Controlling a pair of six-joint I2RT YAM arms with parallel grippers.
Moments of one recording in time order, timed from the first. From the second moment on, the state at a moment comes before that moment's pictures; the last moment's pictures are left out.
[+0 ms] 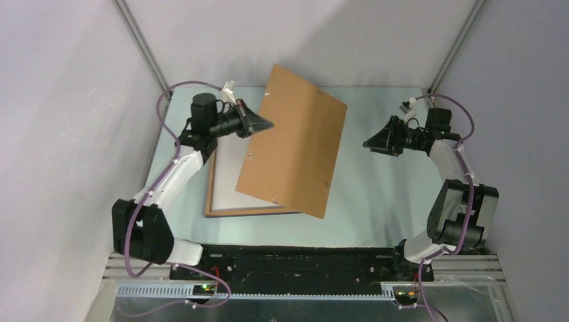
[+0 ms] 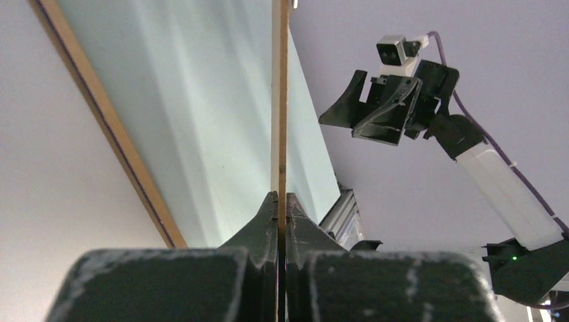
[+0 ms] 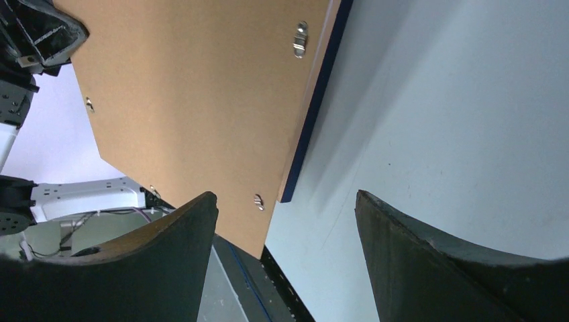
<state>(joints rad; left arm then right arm) -0.26 1.42 1.16 -0.06 0.69 -0.78 -0.22 1.53 1.12 -0.53 -1.13 0.11</state>
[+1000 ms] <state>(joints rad) 0.33 1.25 0.79 0.05 0.94 -0.81 0.20 1.76 1.28 -0.13 -0.86 0.38</state>
